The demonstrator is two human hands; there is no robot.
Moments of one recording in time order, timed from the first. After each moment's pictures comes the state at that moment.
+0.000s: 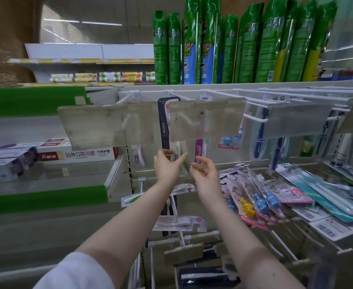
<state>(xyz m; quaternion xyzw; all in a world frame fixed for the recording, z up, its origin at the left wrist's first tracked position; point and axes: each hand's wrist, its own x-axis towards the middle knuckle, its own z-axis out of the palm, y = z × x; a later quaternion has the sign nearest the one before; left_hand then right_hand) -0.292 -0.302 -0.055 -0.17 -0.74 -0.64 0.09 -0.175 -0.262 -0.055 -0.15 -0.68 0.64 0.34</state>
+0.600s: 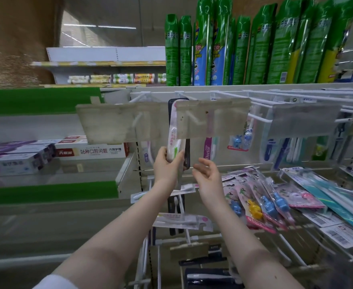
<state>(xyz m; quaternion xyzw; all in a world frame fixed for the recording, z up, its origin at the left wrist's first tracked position) -0.260 -0.339 -0.040 -0.22 -0.67 -0.70 0.09 -0.177 -0.269 -0.058 -0.13 -0.67 0.65 0.33</state>
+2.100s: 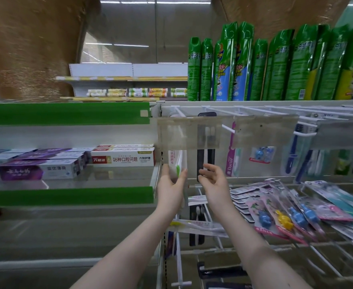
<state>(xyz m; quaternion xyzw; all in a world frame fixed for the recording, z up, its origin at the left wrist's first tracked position) -0.247 -0.425 -0.043 -0.21 -0.71 -0.66 0.08 -0.195 -0.329 -0.044 -0.09 -0.69 0.63 0.35</state>
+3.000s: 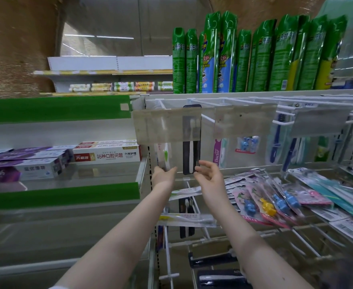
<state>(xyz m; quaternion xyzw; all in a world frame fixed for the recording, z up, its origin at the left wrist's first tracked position) -0.277 -0.388 -0.038 -0.06 -0.77 -0.63 -0.06 -0.178 -0.313 -0.051 -0.11 -0.69 0.62 0.34</state>
